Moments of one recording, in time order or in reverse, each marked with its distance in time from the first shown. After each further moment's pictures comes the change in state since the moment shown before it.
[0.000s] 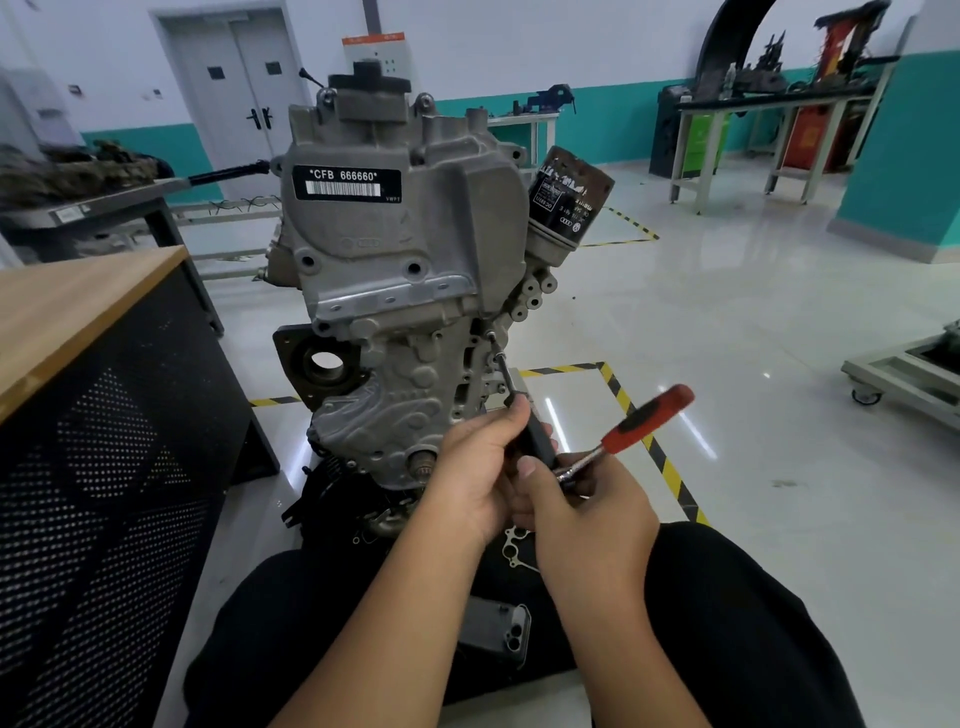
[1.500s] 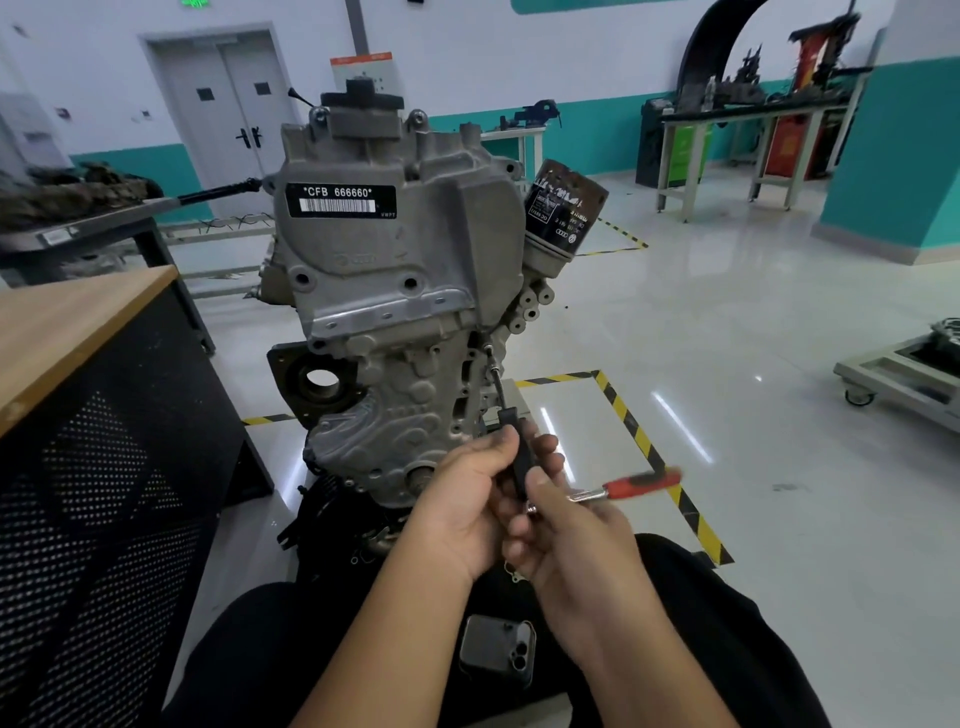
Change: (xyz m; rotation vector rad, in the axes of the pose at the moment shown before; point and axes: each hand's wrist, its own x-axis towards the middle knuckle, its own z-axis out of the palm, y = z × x) left_hand -0.011 0.000 -0.012 -0.083 -0.151 -0.064; right_hand 0.001 -0.016 0.004 0.693 -0.266 0.569
